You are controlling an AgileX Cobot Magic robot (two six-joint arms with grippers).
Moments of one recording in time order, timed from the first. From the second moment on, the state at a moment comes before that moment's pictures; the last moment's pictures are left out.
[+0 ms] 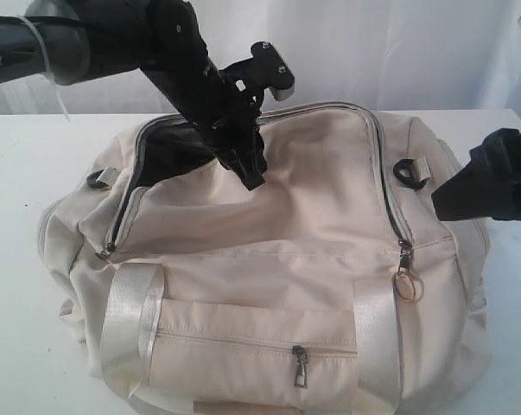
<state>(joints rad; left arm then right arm) -0.60 2.02 -1.80 -0.23 0.86 0.78 0.25 1.01 -0.98 0.47 1.10 -0.26</state>
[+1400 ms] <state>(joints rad) -0.76 1.68 -1.74 -0.34 1.32 0.46 0.25 0.91 -1.01 0.46 1.21 -0.18</state>
